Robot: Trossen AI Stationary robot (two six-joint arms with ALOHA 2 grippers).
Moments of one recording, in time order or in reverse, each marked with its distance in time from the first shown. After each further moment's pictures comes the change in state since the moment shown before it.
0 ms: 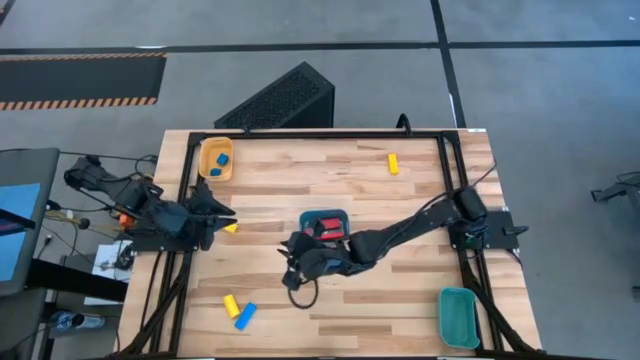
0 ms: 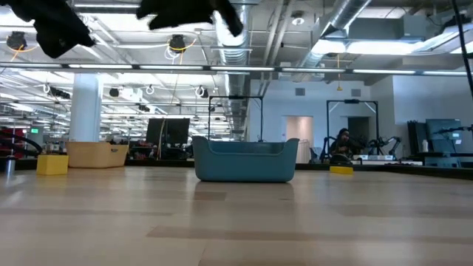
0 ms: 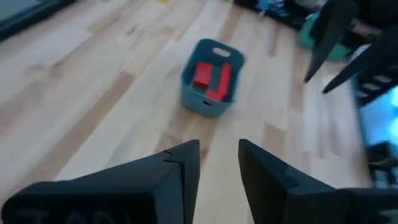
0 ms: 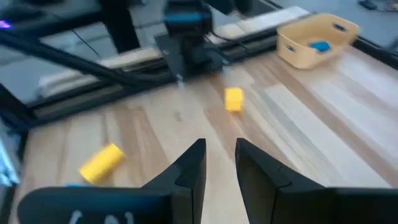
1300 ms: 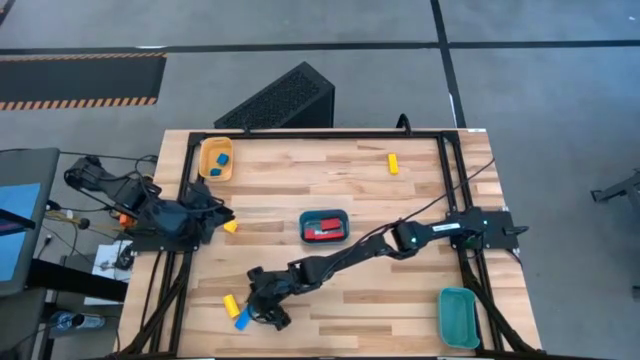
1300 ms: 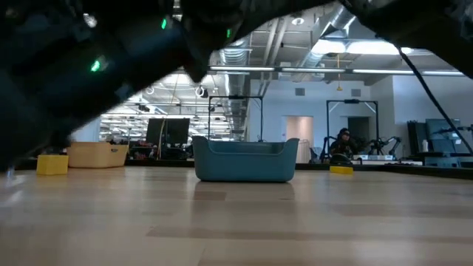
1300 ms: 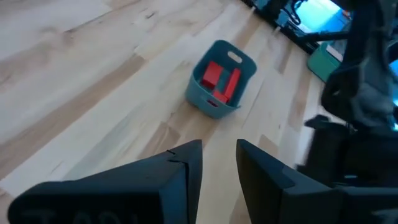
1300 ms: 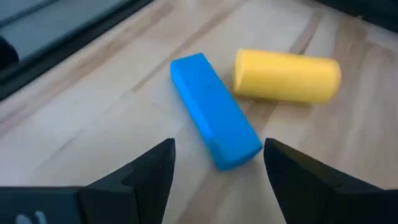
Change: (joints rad) left arm 0.001 -0.001 0.001 -0.037 -0.028 -0.232; right arm -0.034 0.685 0.650 -0.002 -0.746 -0.682
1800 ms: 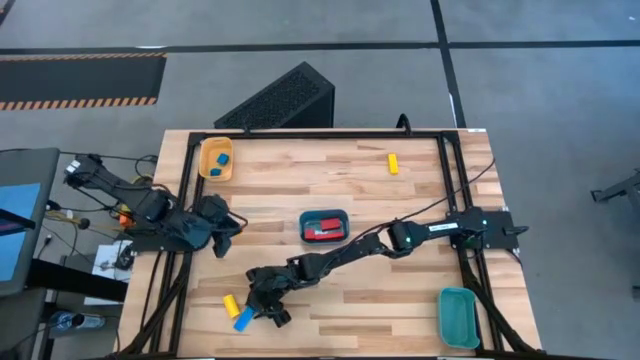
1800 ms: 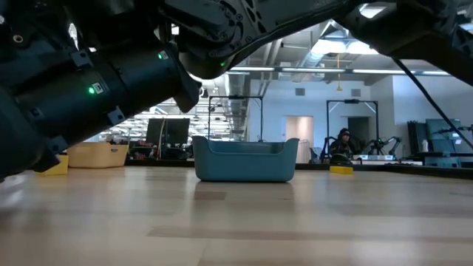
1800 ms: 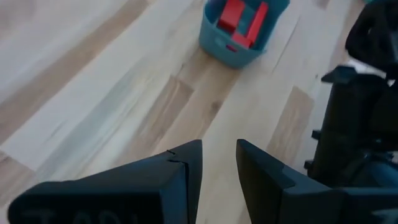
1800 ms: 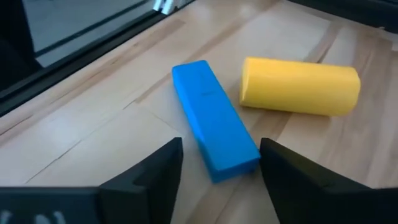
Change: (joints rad) left arm 0.000 0.232 0.000 -0.005 0.102 -0.027; right arm -0.028 0.068 0.007 0.110 -0.125 0.013
